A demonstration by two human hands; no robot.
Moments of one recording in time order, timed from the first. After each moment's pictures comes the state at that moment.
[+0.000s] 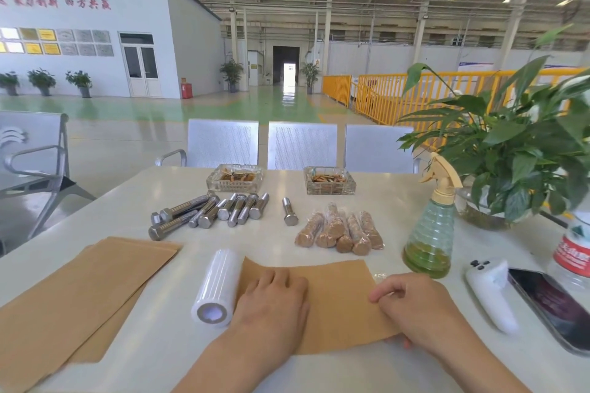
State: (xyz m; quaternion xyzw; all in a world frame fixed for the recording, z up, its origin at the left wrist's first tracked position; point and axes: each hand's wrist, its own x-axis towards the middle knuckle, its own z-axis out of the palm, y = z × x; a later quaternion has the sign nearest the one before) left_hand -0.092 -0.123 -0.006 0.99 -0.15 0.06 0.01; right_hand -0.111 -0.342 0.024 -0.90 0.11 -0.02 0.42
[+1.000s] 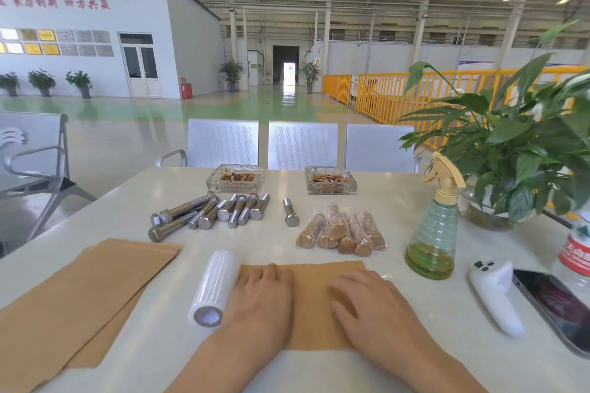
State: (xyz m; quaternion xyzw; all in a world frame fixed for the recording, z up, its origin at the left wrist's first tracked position) left_hand -0.079 -0.117 -0.006 0.99 -0.09 0.05 -0.01; right_hand -0.092 -0.312 -0.012 -0.97 -0.15 -0.09 0.16
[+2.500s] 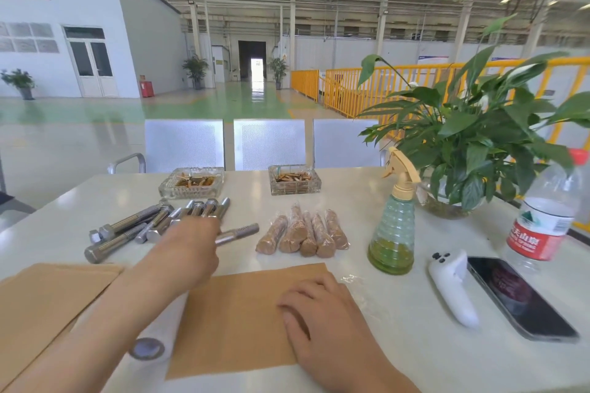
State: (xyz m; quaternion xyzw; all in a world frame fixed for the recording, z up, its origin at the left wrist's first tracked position) left_hand -0.002 -0.083 0.063 1.00 -0.04 0.07 -0.03; right_hand -0.080 -0.303 -0.038 -0.95 -0.20 -0.16 0.20
